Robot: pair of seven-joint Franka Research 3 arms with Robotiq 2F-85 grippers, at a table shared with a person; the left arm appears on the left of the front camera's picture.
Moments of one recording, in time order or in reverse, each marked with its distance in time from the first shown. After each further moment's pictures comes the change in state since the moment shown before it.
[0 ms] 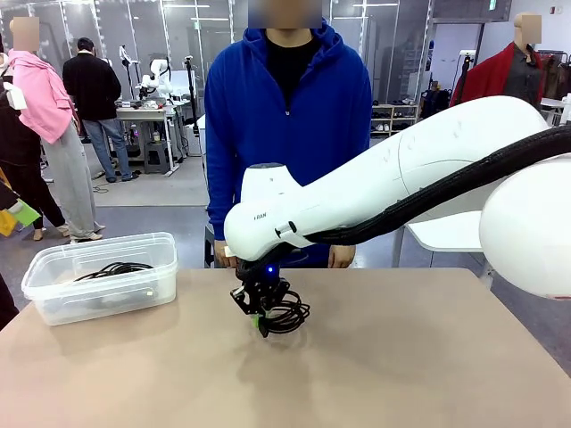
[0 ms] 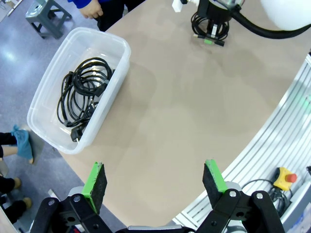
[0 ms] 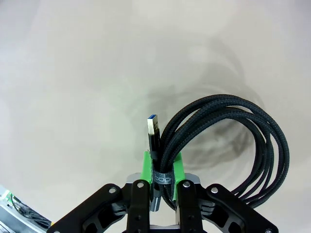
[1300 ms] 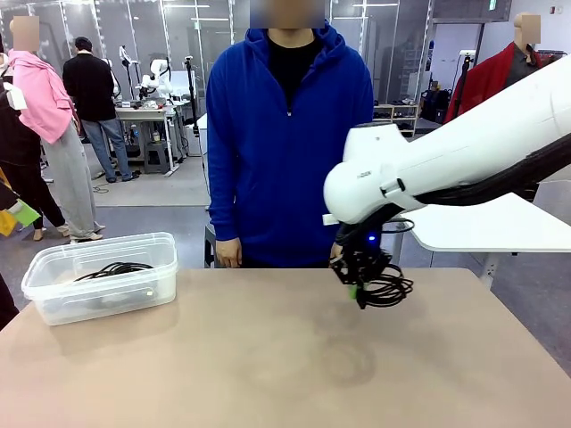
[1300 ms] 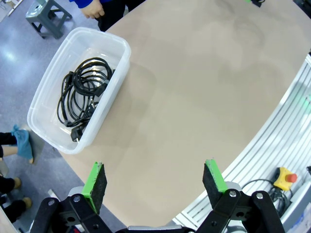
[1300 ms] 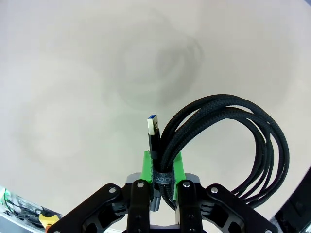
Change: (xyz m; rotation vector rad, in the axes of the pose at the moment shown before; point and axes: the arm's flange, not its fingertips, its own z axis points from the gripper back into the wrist) left arm 0.000 0.000 0.000 0.001 0.000 0.000; right arm -0.087 -0.141 0.090 -0.107 -0.022 -0.232
